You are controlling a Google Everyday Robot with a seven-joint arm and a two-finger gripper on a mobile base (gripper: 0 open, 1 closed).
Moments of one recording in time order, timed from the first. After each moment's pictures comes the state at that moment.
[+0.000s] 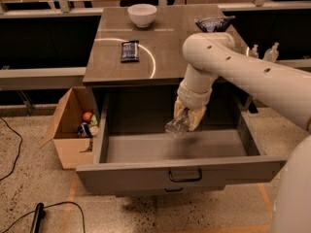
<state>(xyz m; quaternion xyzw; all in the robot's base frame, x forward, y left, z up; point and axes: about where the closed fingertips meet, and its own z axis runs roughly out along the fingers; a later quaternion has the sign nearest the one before) 0.603 -0.103 0.703 -0.93 0.36 0.02 0.07</state>
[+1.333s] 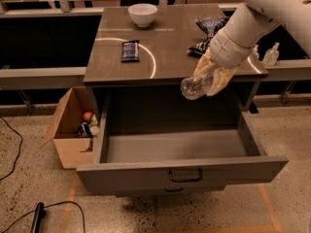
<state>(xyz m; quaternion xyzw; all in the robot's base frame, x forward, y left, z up) 0.603 -0.150 0.859 -0.88 0.44 0.02 0.18</state>
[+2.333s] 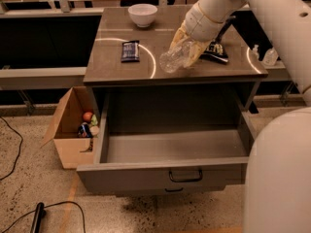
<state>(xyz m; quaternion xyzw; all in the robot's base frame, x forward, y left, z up) 0.688 -0.085 0.902 -0.91 0.33 -0.04 0.24</state>
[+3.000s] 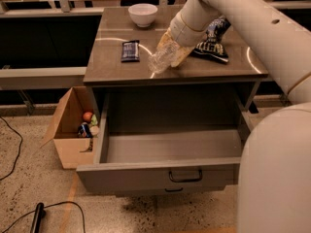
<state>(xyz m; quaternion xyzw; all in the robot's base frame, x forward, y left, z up) 0.722 -0.058 0.877 -0.91 0.32 -0.10 0.23</state>
